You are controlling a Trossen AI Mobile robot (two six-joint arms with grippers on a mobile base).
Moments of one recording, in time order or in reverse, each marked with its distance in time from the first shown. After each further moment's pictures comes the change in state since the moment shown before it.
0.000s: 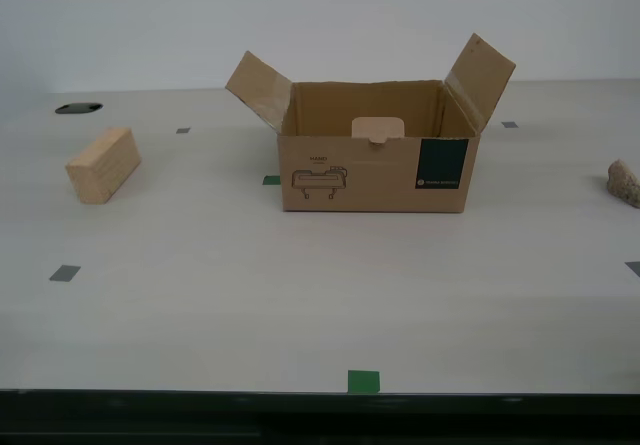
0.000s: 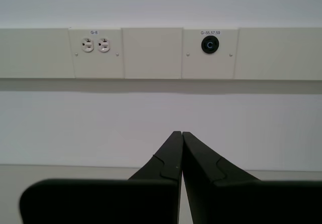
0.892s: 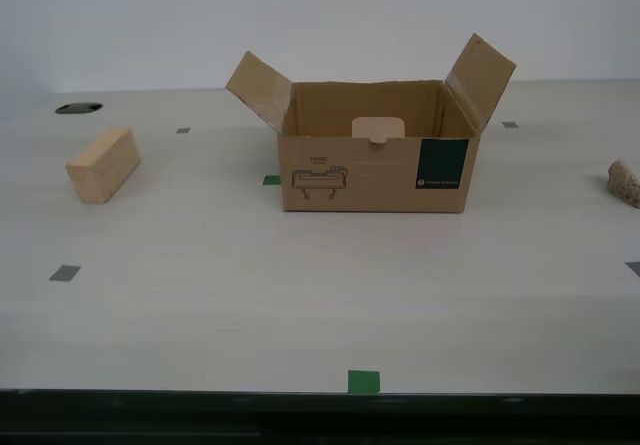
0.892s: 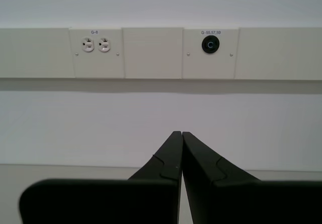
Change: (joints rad) arm 0 0.000 0.000 0.000 0.000 0.000 0.000; arm 1 0.000 0.000 0.000 0.000 0.000 0.000
